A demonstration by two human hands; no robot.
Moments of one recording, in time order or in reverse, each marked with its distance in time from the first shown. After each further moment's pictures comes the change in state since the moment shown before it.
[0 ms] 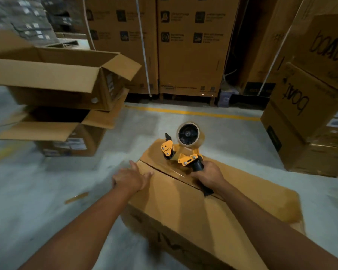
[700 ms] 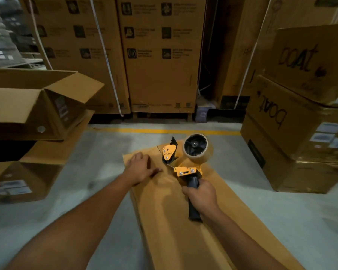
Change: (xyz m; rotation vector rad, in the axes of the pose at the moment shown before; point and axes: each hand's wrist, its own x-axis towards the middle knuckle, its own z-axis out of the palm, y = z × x) left_hand 0.150 0.174 -0.060 -0.184 0.201 0.542; right_hand 0.094 0.047 -0.030 0.380 0.278 0.175
